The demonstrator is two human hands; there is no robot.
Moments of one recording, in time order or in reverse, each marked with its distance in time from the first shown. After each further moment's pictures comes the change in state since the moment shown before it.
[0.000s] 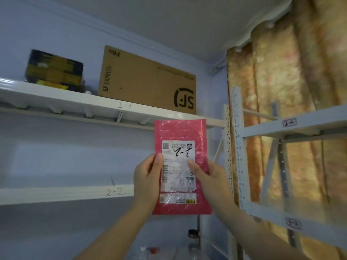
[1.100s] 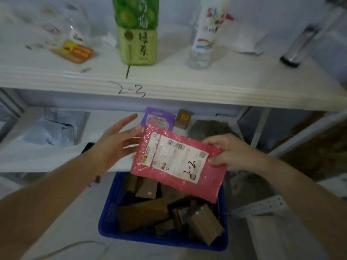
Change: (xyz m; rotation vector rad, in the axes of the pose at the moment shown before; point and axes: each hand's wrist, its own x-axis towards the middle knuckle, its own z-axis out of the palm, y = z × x) left_hand -0.339 -0.572 -0.202 -0.046 -0.026 -1.323; right_hand -0.258 0.610 0.091 -0.272 -1.248 0.965
